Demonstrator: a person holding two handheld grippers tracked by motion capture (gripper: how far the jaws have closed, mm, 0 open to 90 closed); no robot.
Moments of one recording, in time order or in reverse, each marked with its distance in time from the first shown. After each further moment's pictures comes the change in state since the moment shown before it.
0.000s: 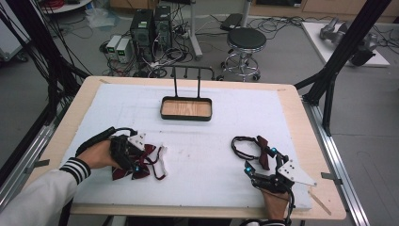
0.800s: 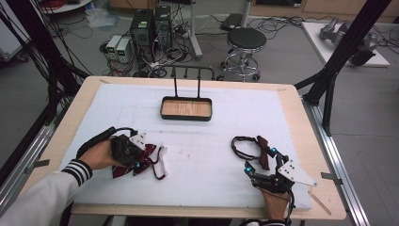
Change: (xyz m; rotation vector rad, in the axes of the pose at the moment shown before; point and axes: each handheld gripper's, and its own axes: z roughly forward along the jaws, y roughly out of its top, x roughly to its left) left arm -0.003 0.004 -0.002 0.024 0.037 -0.029; right arm 0.000 0.000 0.000 0.002 0.000 0.005
